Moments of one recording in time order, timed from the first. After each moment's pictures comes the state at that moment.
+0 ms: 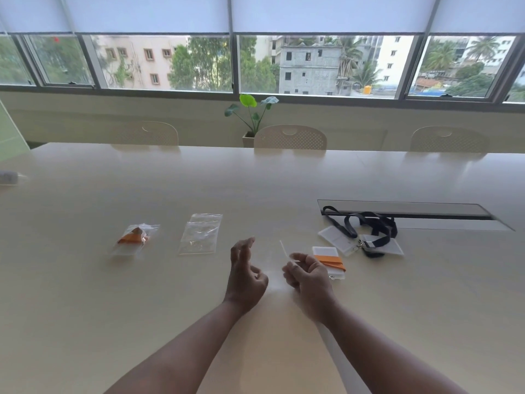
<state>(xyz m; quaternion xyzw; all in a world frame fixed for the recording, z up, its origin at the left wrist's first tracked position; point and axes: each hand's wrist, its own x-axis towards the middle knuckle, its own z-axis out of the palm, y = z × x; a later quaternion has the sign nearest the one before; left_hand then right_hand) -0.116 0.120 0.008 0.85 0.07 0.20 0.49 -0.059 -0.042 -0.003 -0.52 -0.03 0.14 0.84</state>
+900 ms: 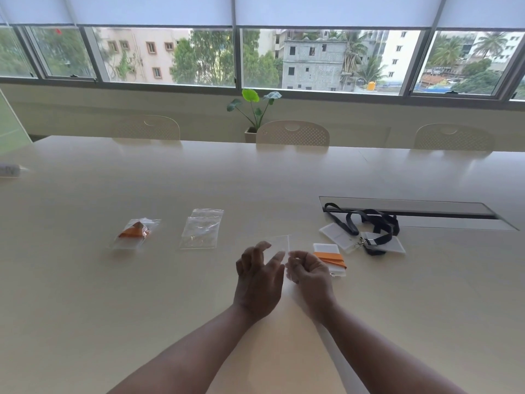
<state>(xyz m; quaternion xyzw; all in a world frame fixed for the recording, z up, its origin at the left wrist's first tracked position) -0.121 0.092 -0.004 0.94 0.00 0.31 0.16 -0.064 -0.043 -0.009 -0.55 -0.09 0.08 0.83</state>
